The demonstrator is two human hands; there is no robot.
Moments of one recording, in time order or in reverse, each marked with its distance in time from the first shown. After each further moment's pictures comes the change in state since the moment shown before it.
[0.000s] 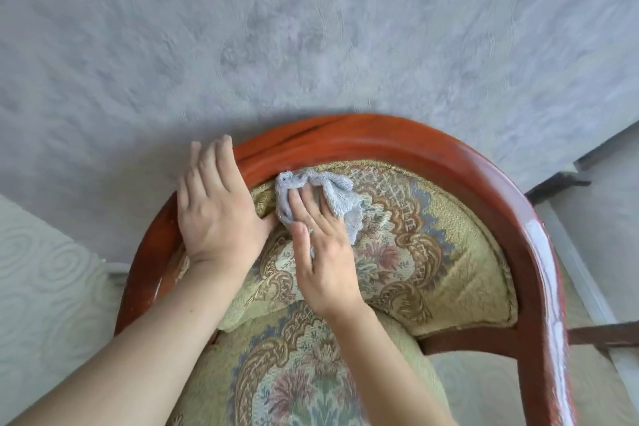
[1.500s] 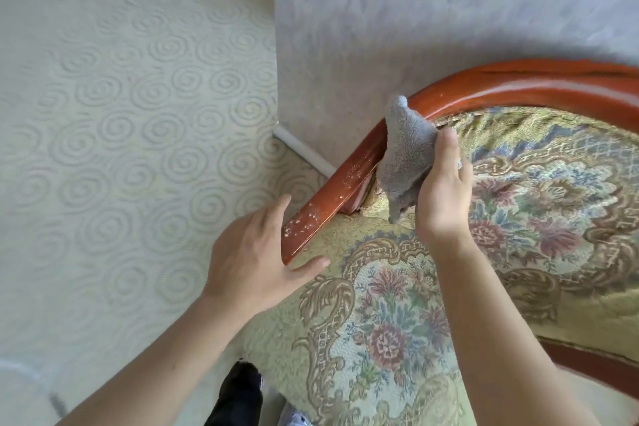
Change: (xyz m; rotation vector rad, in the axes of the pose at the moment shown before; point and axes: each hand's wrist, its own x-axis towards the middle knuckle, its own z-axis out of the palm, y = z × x) left_hand -0.275 -0.150 -0.130 -0.036 -0.377 -0.414; right_hand -0.056 -0.157 0.028 0.656 -0.238 0.502
